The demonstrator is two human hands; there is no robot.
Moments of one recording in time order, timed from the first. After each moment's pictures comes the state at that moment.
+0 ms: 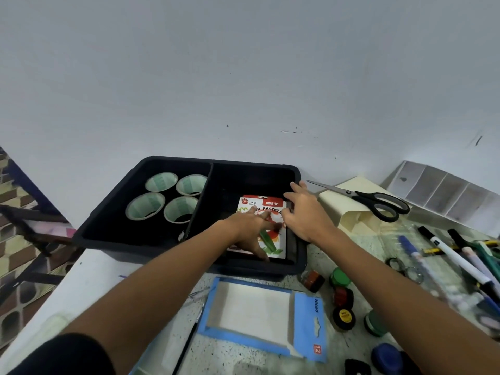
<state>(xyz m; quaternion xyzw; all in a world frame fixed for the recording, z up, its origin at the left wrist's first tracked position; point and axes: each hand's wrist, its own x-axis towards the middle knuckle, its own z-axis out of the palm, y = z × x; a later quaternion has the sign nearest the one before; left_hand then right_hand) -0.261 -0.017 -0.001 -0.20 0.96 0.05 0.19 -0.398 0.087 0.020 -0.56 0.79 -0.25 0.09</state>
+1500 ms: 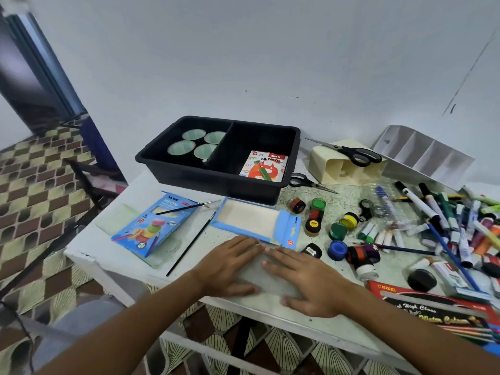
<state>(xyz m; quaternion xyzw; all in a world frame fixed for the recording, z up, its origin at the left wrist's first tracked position) -0.102 0.234 -0.060 -0.14 0.98 0.04 -0.16 -0.337 0.352 -0.039 -0.86 0.50 -0.02 0.09</state>
